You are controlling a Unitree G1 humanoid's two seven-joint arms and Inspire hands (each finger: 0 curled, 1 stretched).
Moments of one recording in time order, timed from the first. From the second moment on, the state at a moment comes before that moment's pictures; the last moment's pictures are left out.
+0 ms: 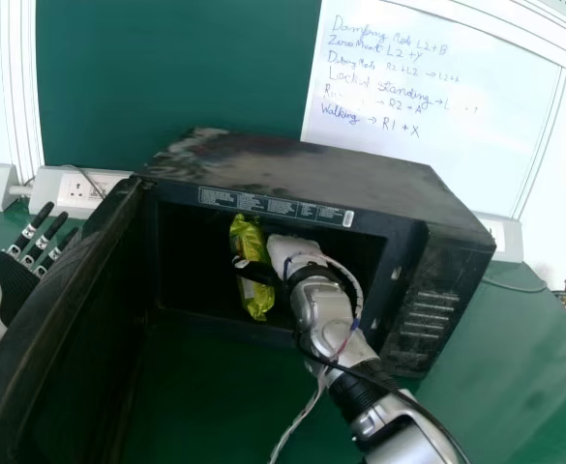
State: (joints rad) left arm 0.06 0.46 0.60 -0.47 -1.46 0.58 0.16; right arm -1.05 -0.13 0.51 0.84 -0.89 0.30 0.13
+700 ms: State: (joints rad) left arm 0.08 0.46 0.60 -0.49 -1.46 0.57 0.16; right arm -1.16 -0.12 0.58 1.09 -0.87 0.19 -0.01
